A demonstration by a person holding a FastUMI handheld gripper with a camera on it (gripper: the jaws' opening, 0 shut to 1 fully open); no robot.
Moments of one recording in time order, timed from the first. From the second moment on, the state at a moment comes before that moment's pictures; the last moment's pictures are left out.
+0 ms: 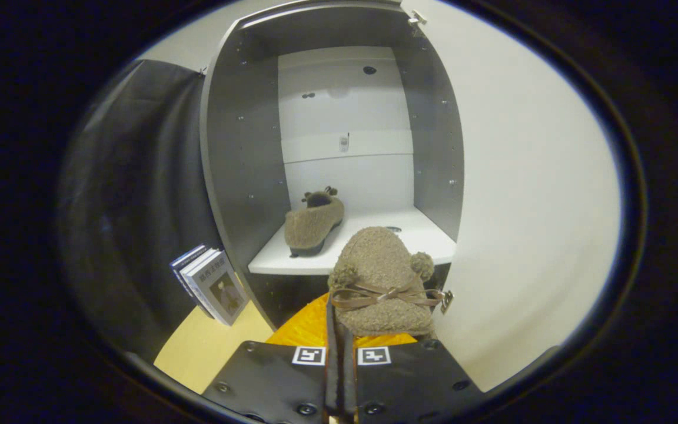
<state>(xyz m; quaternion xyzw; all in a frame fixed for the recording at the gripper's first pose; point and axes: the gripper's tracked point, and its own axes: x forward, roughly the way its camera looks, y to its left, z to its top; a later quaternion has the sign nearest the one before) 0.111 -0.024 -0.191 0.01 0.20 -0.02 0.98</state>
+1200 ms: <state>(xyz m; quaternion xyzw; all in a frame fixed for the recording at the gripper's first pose) 0.359 -0.065 -0.202 0.00 0.18 -0.07 0.98</state>
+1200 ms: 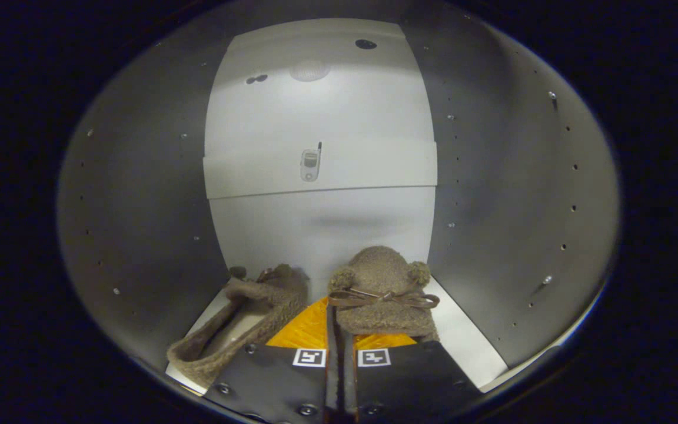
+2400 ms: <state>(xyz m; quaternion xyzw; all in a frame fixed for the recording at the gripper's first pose) 0.372 -0.069 -0.218 0.03 0.23 -0.09 0.97</state>
